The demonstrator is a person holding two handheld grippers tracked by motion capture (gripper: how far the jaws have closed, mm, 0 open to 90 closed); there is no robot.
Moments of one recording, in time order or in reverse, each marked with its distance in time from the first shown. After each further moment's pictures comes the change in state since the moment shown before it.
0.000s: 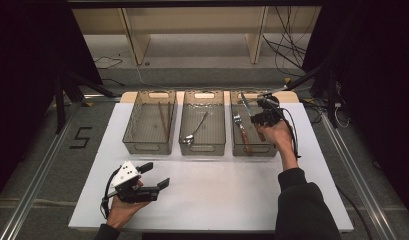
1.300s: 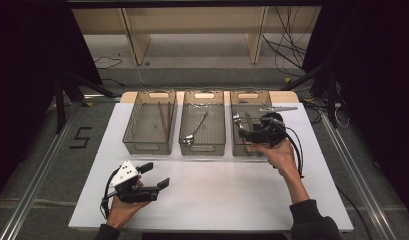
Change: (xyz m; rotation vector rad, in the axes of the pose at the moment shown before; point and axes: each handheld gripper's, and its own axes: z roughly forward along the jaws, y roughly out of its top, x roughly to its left) left arm 0.000 0.000 0.000 0.004 -0.005 -0.007; right arm 0.036 -0.057 -0.049 -0.219 0.228 -0.078
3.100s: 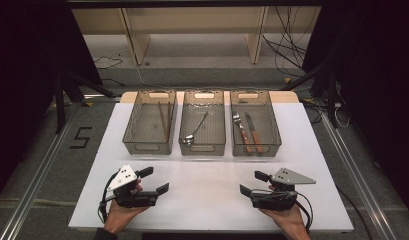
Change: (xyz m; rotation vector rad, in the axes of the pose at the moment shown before) left arm -0.008 -0.003 -0.009 0.023 -0.037 -0.008; right arm 0.041 -0.147 -0.047 -0.198 0.182 -0.093
